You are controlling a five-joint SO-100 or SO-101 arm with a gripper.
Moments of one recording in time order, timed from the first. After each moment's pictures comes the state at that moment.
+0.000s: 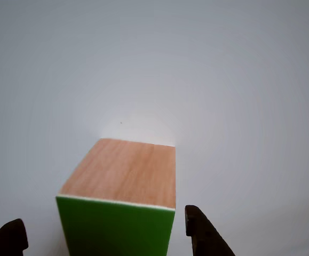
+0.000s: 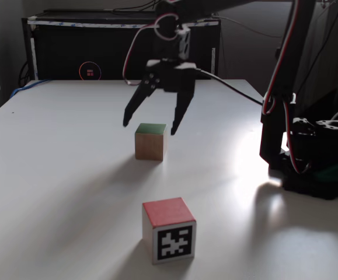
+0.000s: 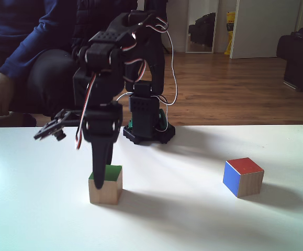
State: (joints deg) arm 35.4 92.5 108.9 72.2 -19.9
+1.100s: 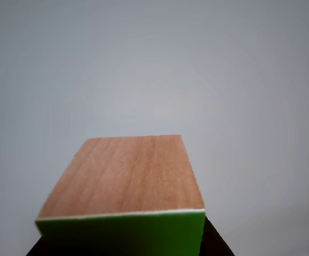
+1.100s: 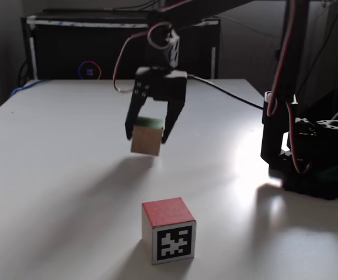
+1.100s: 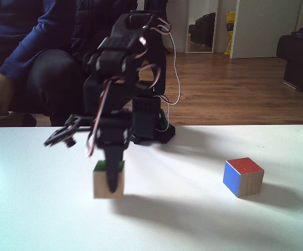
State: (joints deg) arm 27.4 97.1 111.7 69.8 -12.8
